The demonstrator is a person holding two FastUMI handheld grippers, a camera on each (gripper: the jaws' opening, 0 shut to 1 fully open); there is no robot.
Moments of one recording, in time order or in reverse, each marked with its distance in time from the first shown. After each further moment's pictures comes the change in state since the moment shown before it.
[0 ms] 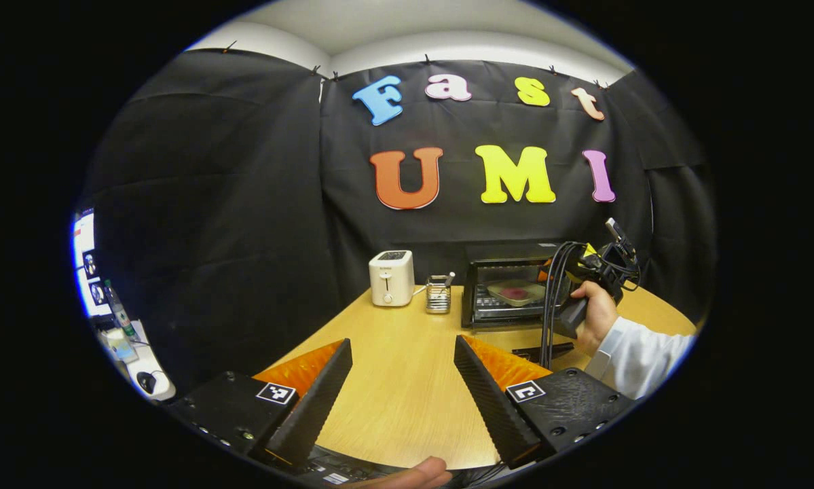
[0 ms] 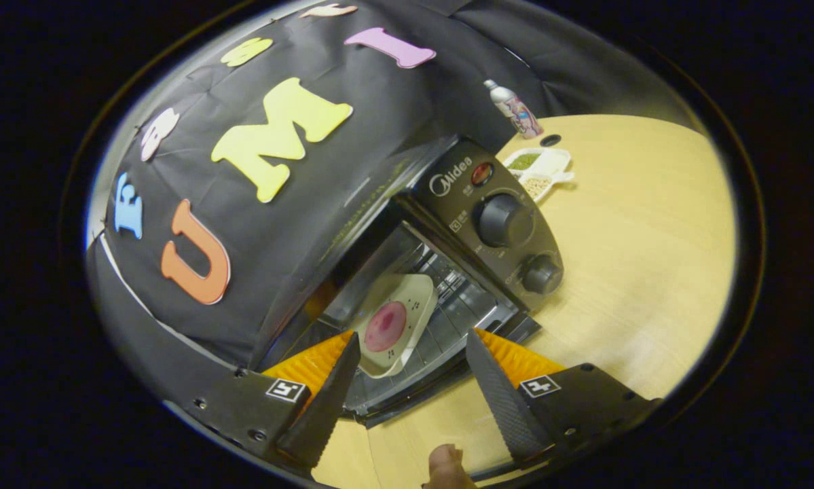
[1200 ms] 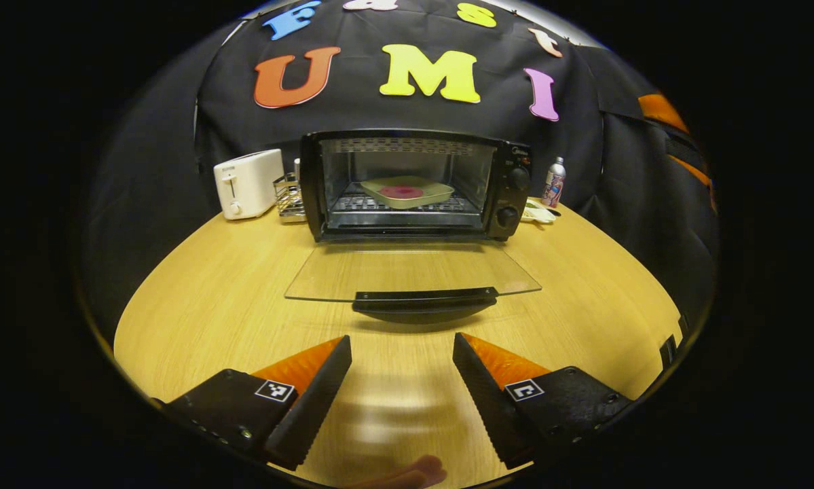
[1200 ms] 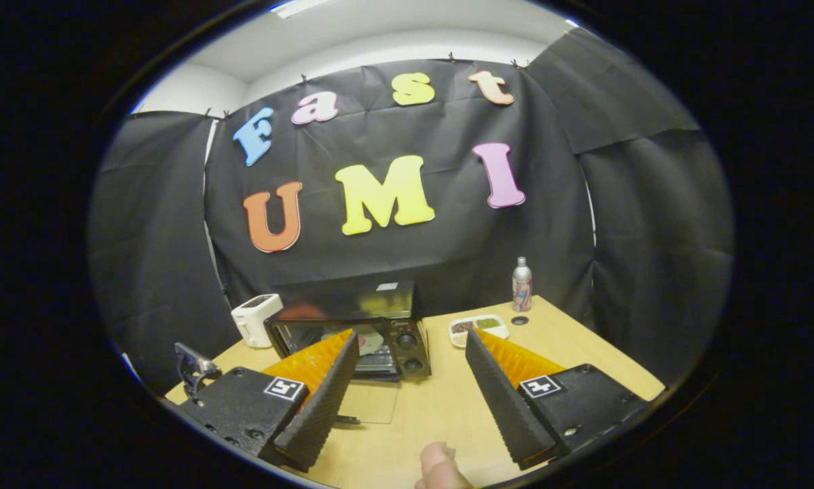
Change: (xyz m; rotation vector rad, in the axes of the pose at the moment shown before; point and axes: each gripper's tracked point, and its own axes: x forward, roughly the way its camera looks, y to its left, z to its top) left arm 0.111 -0.222 -0.133 0.047 0.381 -0.337; right arm -0.259 -0.053 0.126 -0.666 -0.301 0.101
